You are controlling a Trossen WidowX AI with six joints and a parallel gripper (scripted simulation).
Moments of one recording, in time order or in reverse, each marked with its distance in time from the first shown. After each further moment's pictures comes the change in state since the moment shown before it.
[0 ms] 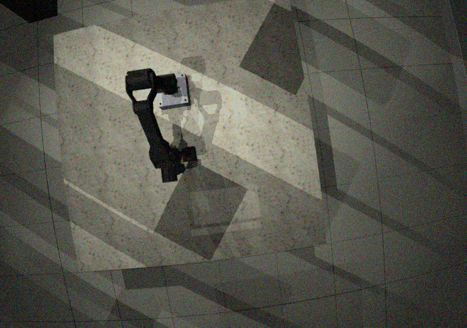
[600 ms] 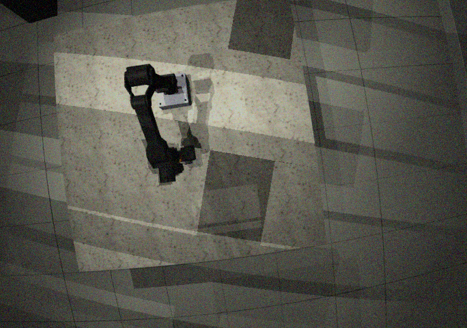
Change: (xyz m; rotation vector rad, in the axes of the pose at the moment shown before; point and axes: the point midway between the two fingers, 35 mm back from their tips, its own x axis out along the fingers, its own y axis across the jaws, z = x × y) arm -0.024 0.000 -0.001 0.002 0.003 0.000
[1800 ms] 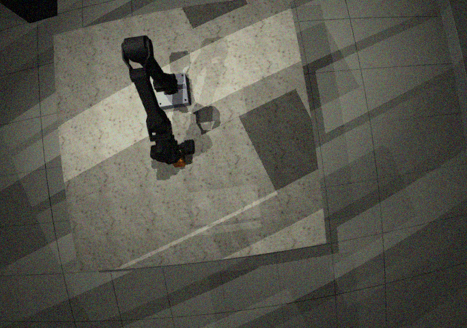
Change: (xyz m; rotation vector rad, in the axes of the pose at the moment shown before) arm 0.004 -0.001 -0.004 -0.003 -0.491 -0.005
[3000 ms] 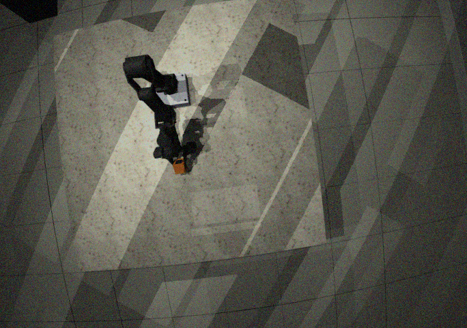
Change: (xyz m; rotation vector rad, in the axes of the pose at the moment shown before) arm 0.033 -0.001 -0.001 0.002 -0.446 -0.001
